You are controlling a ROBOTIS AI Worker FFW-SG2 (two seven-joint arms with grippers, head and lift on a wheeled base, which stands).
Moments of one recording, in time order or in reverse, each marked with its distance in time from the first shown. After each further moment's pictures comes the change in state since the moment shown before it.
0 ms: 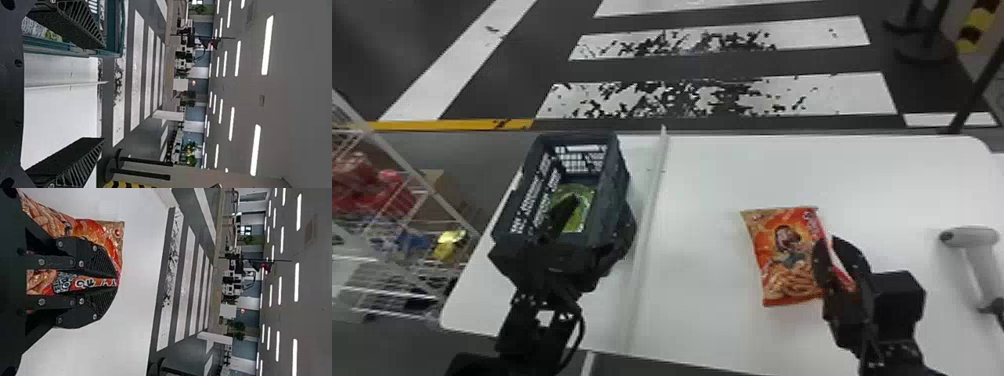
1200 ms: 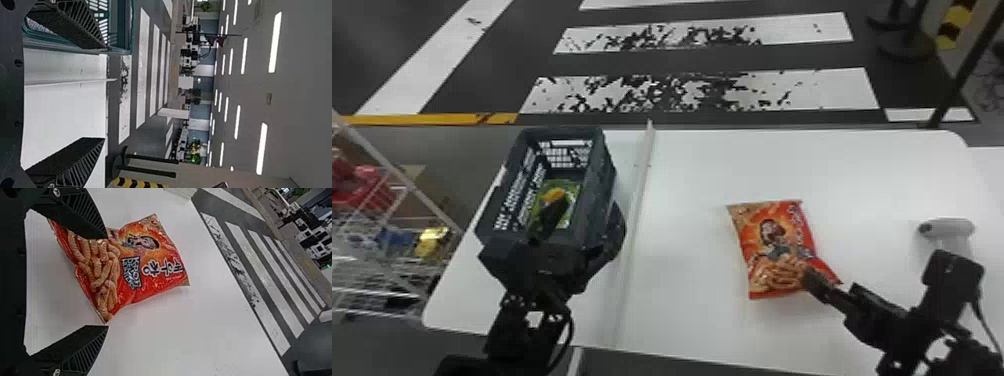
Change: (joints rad) left arm -0.001 0.001 -0.013 0.031 0.001 -0.006 -0.009; right arm -0.029 0.035 -0.298 -0.097 -0.671 0.558 0.127
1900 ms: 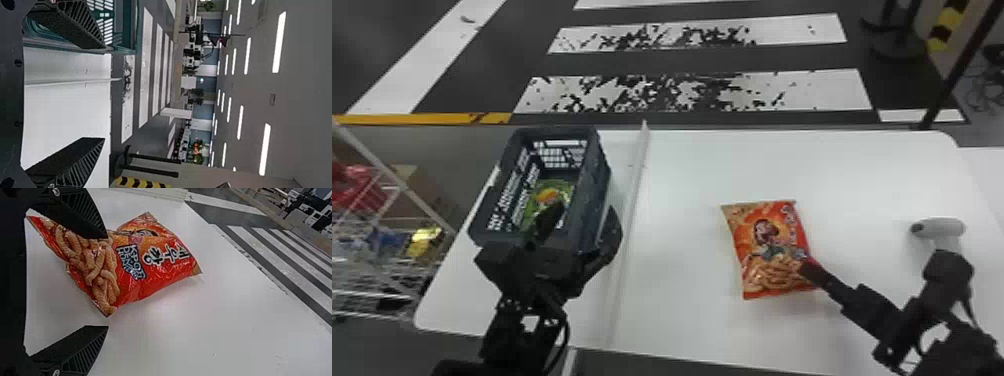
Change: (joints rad) left arm 0.002 -0.002 -0.005 0.013 0.001 0.000 -0.002; right arm -0.132 0.019 -0.121 0.205 -0.190 0.120 0.085
